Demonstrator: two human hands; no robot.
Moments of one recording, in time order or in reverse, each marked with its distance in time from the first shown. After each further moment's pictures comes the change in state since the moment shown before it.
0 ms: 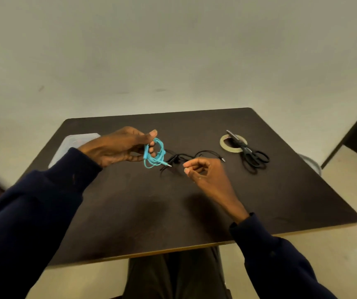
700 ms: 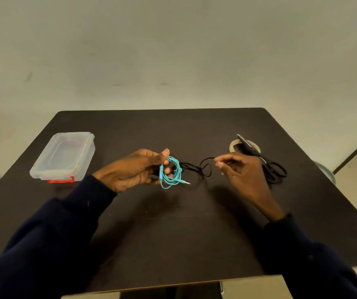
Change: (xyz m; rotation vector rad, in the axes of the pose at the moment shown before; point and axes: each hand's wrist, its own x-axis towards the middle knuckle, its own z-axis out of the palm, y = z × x) left_hand 0.050 -0.040 0.026 -0.271 -0.062 -0.047; right_hand 0.055 0.040 -0.063 -0.161 0.061 -0.067
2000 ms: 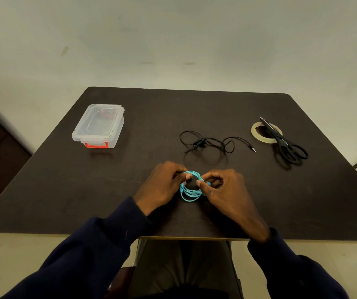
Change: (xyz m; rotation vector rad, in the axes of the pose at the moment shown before) left_hand -0.054 -0.090 0.040 0.808 0.366 0.258; right_hand -0.090 -0.054 0.079 -0.081 -0.244 0.111
